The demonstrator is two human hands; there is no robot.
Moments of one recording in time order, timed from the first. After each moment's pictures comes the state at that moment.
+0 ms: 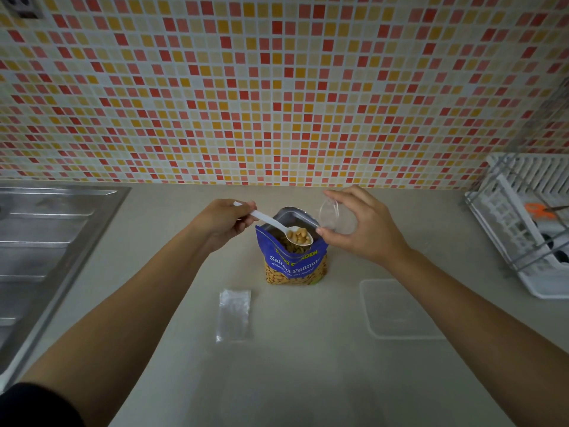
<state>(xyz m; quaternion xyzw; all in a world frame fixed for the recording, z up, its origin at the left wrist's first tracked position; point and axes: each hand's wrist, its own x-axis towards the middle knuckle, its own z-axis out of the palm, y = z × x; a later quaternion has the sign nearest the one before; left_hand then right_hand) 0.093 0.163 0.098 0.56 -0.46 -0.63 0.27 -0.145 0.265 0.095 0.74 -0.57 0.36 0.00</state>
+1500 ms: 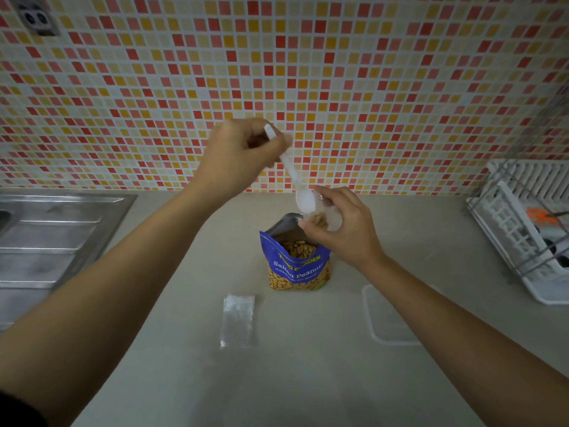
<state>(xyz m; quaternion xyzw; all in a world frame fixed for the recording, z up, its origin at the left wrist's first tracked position) 0.073 0.198 0.221 0.41 -0.77 -0.30 0.39 -0.107 0.256 0.096 0.65 -0.58 0.48 -0.07</state>
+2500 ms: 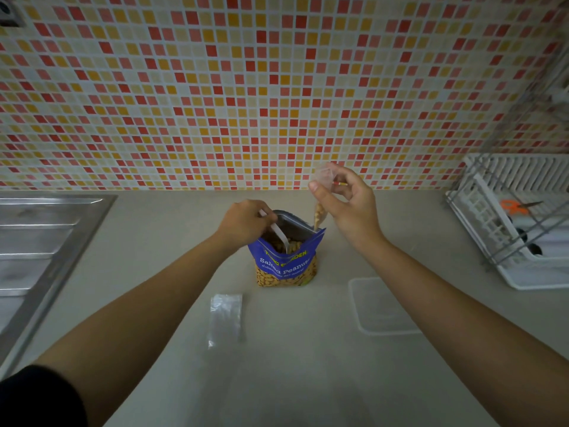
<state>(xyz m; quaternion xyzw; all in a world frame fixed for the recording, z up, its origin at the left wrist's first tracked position) 0.051 0.176 0.099 0.52 -0.76 -0.34 0.16 -0.122 0.253 0.114 0.47 -0.59 0.60 -0.25</state>
